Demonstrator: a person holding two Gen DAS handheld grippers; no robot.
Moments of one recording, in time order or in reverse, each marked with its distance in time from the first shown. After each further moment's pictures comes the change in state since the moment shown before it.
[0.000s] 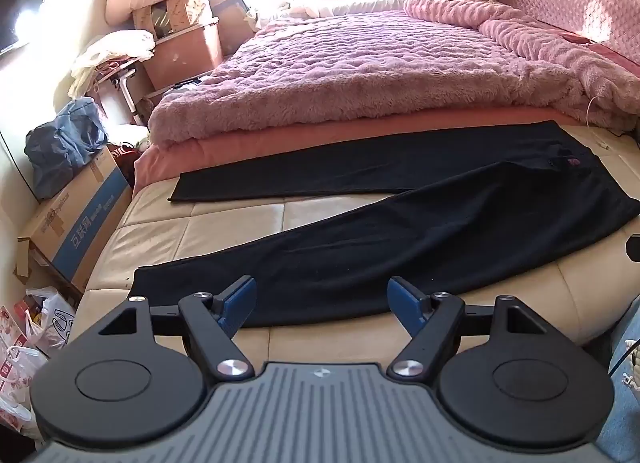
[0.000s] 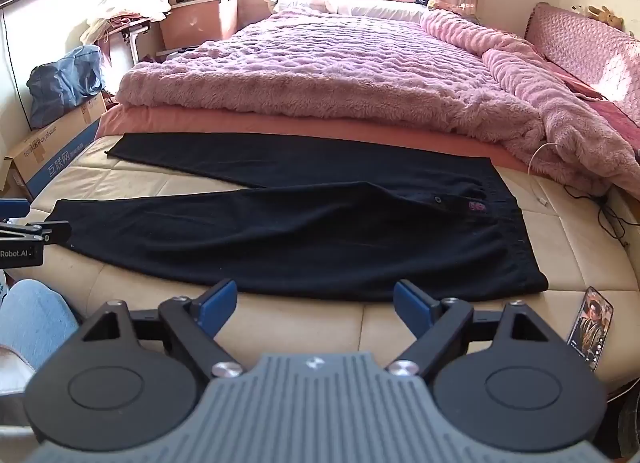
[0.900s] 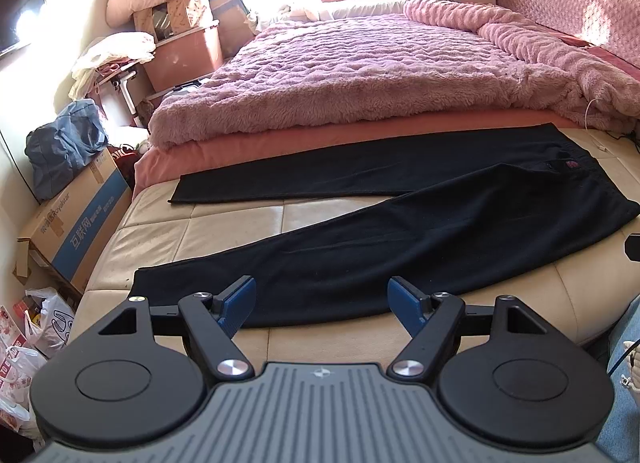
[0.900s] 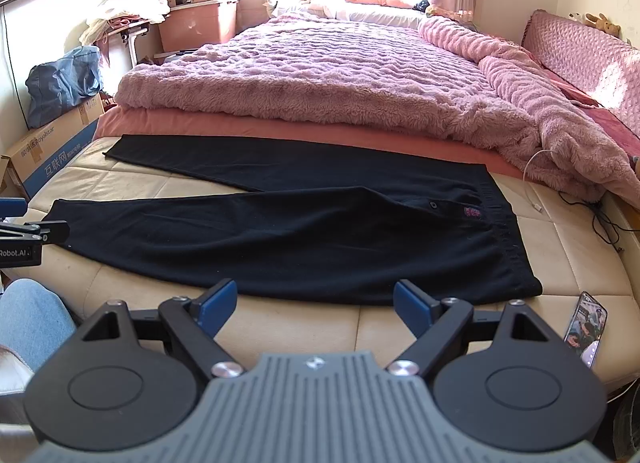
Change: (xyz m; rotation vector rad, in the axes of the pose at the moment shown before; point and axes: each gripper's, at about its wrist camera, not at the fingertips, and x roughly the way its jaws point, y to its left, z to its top) left arm -0.004 -0.001 0.000 -0.009 -0.010 -0.004; right arm -0.005 0.001 -0.002 -0.013 -0.015 -0.018
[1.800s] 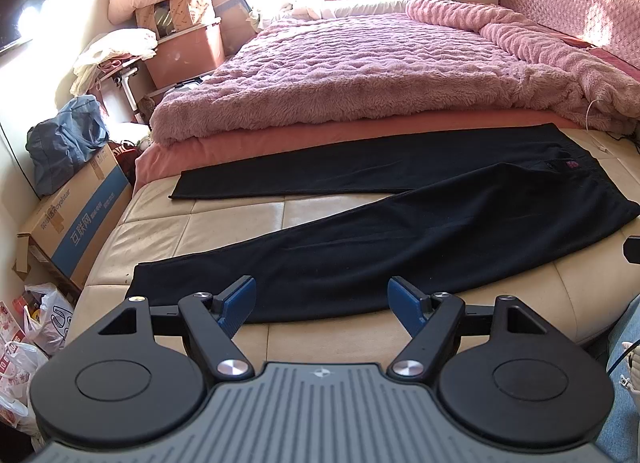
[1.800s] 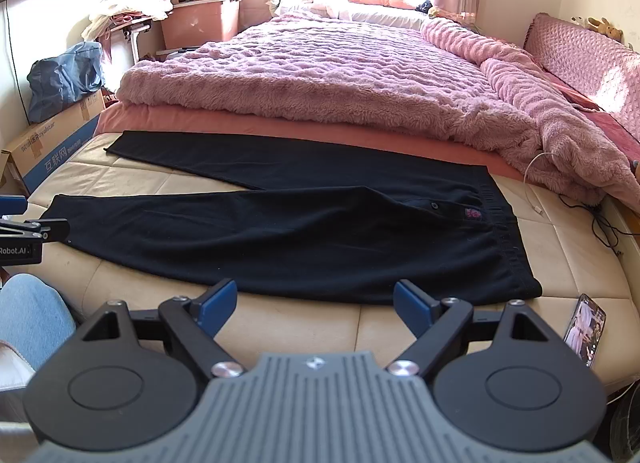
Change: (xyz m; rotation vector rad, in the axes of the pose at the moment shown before) left arm -0.003 0.001 -0.002 -0.009 0.002 0.001; right arm -0.002 0.002 0.002 -0.008 0.000 -0.004
